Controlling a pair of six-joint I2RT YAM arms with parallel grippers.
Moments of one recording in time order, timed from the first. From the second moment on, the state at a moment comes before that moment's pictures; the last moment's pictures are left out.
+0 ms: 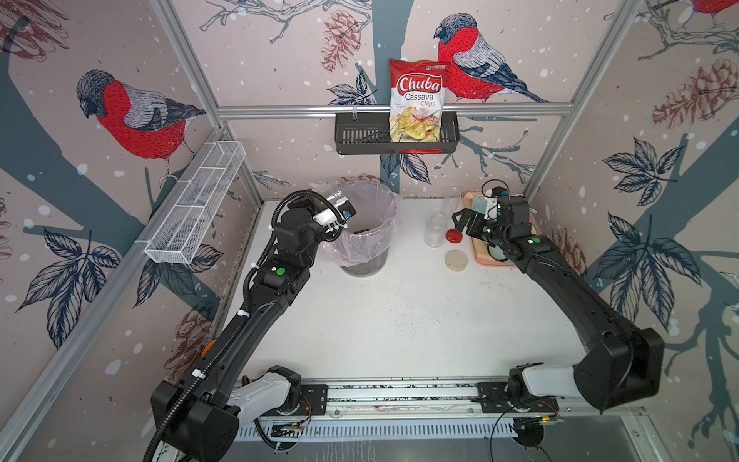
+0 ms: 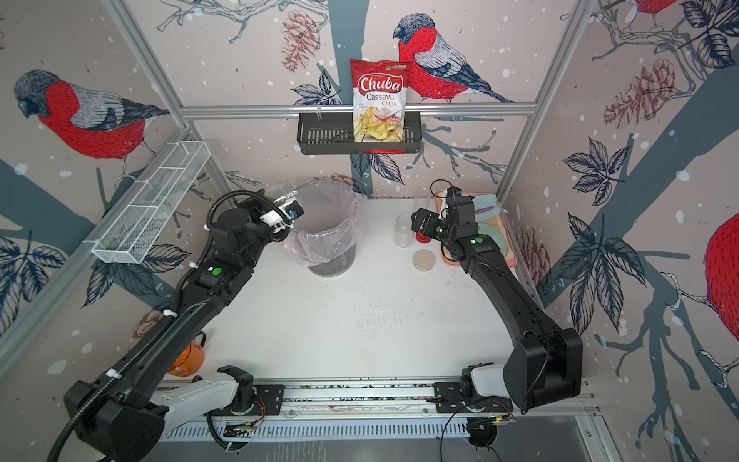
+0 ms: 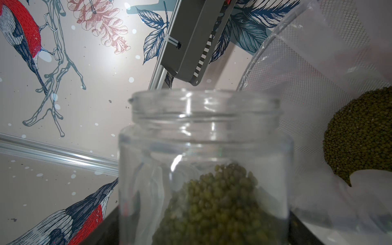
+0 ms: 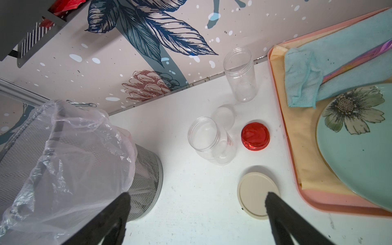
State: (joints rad) left arm -0.37 1.12 1.08 -0.08 -0.32 1.08; right arm 0.27 1.36 1.18 -0.37 -0.12 0.45
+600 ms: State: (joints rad) left arm -0.40 1.18 1.07 -0.08 -0.37 1.18; right arm 0.27 1.35 1.16 -0.37 -0.13 0.44
